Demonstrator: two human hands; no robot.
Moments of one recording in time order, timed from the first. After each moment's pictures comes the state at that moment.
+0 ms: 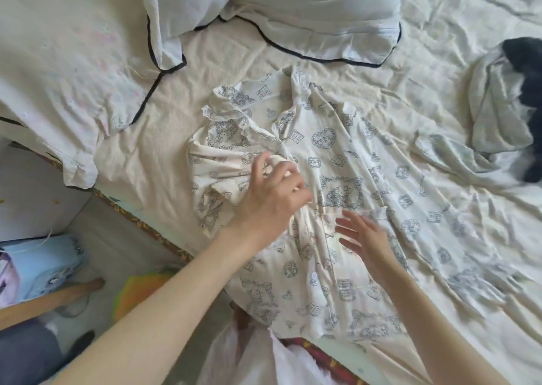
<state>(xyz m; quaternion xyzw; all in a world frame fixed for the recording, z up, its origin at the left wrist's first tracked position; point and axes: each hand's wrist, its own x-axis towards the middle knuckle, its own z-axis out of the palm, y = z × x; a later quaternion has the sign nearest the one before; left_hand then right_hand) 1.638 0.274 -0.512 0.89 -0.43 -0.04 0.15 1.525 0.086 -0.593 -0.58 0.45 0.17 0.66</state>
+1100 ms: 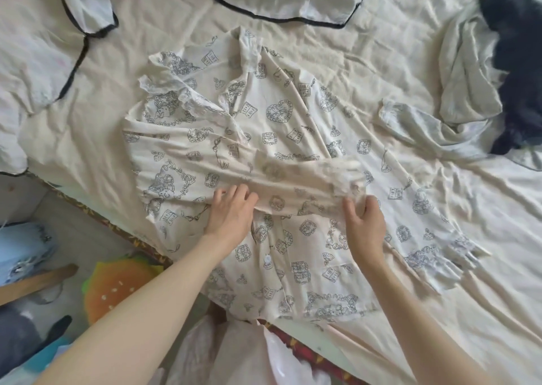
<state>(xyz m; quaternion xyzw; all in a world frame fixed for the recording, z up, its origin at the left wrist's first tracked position) 1.577 0.239 -0.628 0.93 -0.29 -0.20 0.02 1.495 0.028 -0.596 -0.78 0.45 0.03 0.43</state>
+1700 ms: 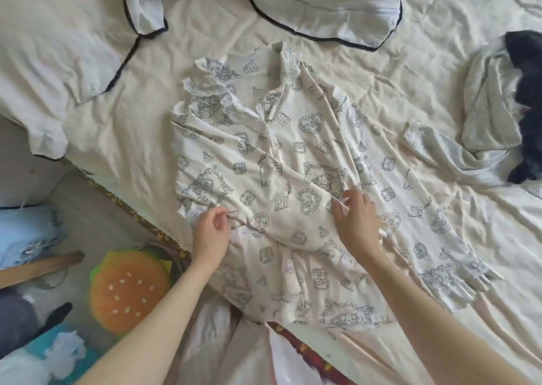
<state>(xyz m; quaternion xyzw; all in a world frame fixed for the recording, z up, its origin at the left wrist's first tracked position) 1.557 0.313 -0.617 0.88 0.18 -0.23 0.38 1.531 0.061 -0.588 -0.89 0.31 0.18 0.27</state>
